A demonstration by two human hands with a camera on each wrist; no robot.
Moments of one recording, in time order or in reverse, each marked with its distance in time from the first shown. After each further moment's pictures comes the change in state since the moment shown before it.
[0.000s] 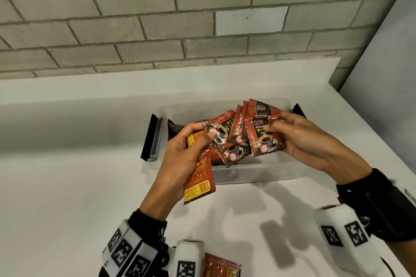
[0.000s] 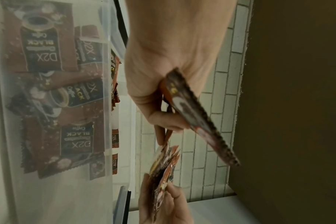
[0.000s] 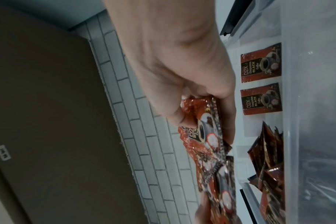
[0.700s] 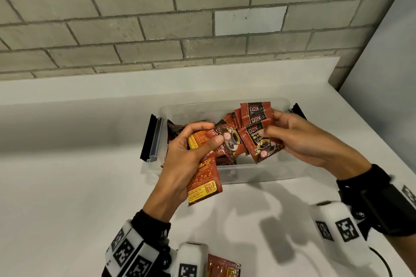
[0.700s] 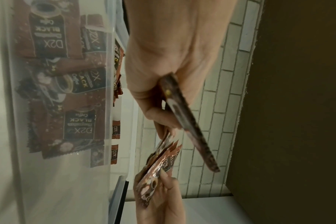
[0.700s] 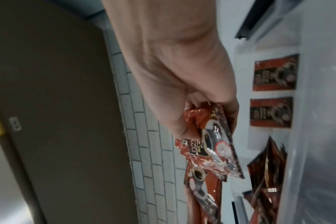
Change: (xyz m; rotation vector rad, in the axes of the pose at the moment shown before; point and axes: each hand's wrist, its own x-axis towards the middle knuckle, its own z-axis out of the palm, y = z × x) left_hand 0.002 -0.004 0.004 -0.051 -0.013 0.048; right_hand 0.002 0.001 -0.002 -0.311 -0.094 -0.083
